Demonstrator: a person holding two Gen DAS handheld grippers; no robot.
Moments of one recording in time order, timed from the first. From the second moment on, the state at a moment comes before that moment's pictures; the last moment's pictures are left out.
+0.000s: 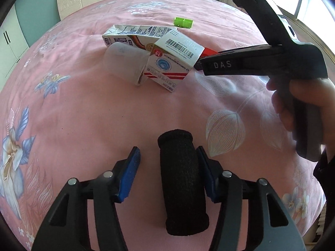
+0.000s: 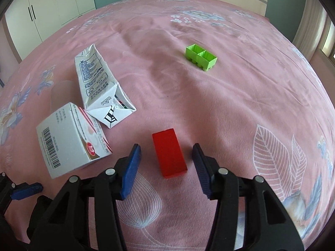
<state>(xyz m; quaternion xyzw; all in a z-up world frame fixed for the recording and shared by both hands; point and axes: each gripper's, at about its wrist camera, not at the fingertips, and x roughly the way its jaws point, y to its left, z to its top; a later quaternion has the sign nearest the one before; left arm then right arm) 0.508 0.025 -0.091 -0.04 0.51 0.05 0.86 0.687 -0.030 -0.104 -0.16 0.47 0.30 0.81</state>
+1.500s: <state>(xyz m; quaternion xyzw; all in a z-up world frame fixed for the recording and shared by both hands) 0.341 0.010 0.147 0.05 0.37 -0.02 0.93 0.389 -0.120 0.168 -0.18 0.33 0.22 0.90</state>
